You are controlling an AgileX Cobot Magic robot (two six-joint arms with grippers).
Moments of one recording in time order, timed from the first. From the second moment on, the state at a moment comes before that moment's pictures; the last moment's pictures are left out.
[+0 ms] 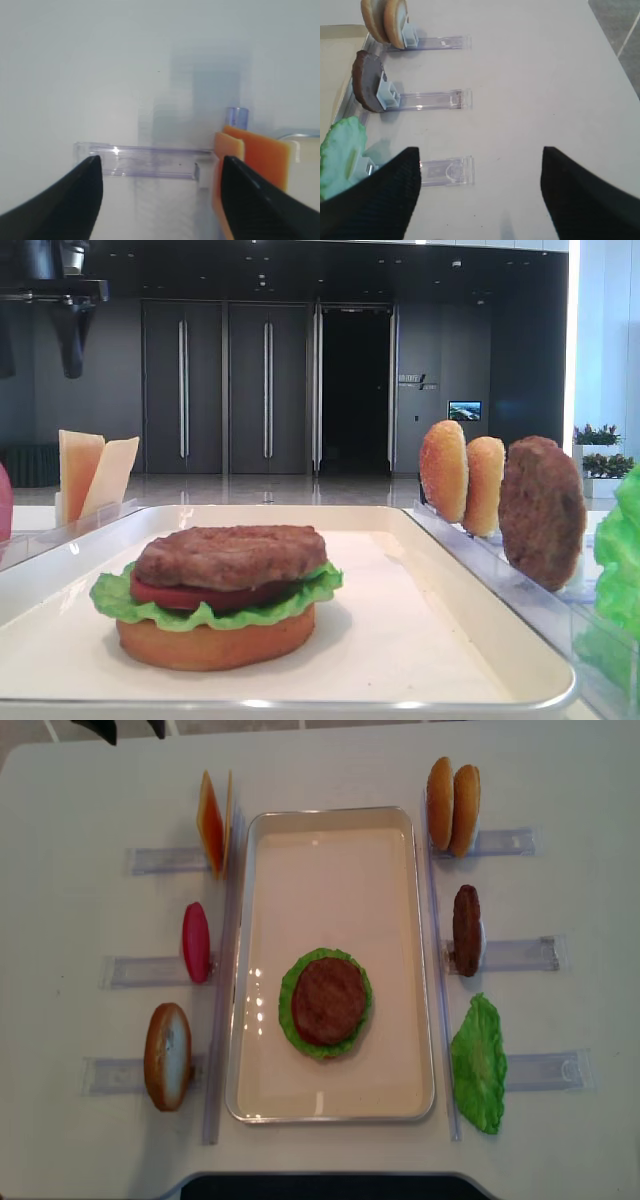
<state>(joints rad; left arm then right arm) -0.10 2.11 -2.06 0.10 1.24 -0.19 -0.01 -0.01 -0.50 0.06 1.14 -0.04</state>
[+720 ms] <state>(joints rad) -0.30 2.17 -2.06 0.10 1.24 -0.39 -0.01 -0.01 -0.50 0.06 1.14 -0.04</state>
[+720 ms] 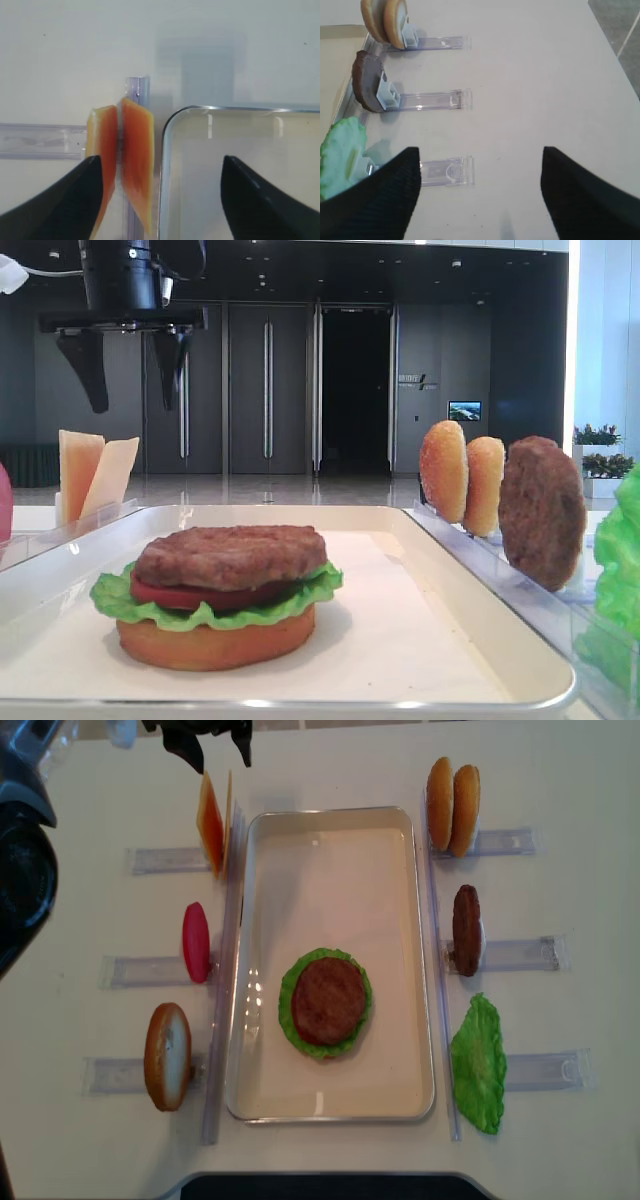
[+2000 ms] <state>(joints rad) -0.31 2.26 -2.06 0.08 1.24 -0.39 -0.01 -0.01 -0.50 0.06 1.14 -0.04</state>
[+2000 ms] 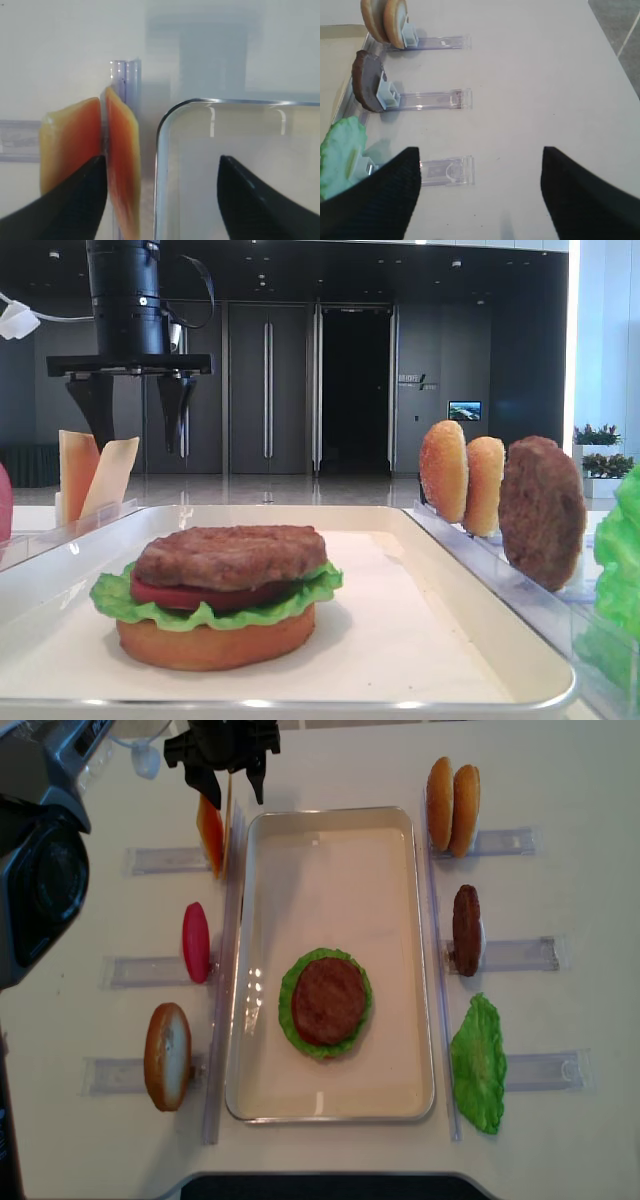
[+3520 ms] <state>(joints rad) -0.28 2.26 -2.03 0.01 1.24 -0.29 -0.01 -0.01 -0.50 0.06 1.14 -0.04</state>
